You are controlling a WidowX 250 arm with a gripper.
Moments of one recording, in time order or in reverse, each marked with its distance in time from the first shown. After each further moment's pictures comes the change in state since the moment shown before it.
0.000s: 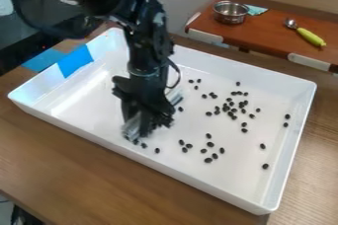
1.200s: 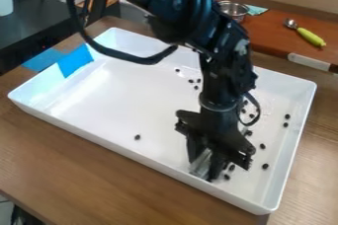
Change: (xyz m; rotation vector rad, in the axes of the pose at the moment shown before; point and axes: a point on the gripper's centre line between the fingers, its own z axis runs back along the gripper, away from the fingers) arm 0.000 -0.109 0.011 -0.112 0.020 -0.028
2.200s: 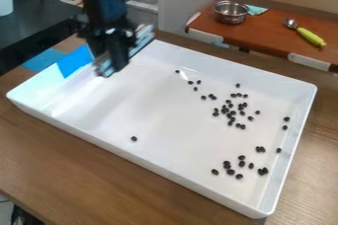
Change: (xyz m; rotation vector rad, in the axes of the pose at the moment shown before) arm 0.007 0.198 0.084 -0.033 -0.097 0.203
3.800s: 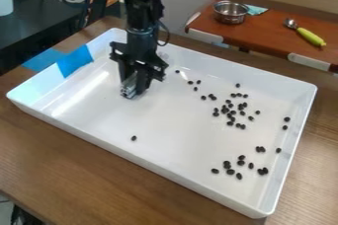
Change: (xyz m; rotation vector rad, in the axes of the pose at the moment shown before) arm 0.050 -0.003 -0.078 0.201 0.074 -0.033
